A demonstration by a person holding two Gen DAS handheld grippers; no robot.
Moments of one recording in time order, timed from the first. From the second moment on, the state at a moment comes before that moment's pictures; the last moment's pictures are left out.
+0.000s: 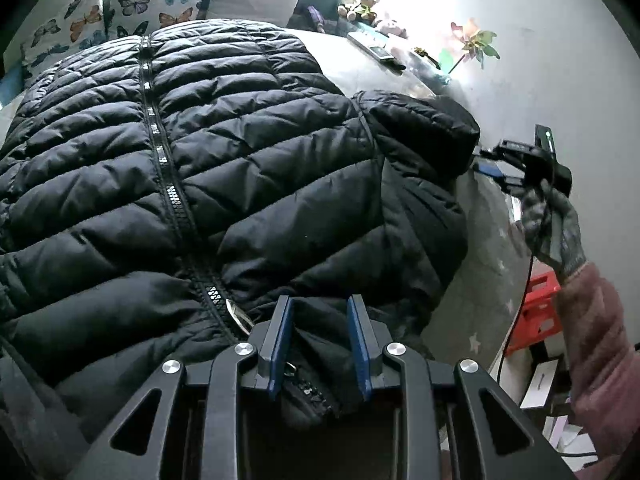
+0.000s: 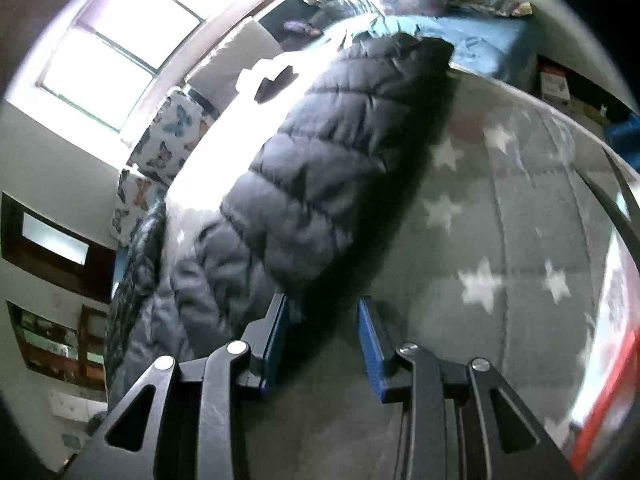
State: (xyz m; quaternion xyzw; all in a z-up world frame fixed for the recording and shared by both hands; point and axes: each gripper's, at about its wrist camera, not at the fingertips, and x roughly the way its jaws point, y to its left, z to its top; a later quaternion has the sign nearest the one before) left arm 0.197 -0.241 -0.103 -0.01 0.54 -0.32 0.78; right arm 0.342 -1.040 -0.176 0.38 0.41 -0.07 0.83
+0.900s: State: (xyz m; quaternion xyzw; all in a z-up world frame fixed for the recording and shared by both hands) left arm 0.193 -0.201 -0.074 -0.04 0.52 -0.32 0.79; right arm 0.376 -1.012 0.014 0.36 0.23 0.03 0.90
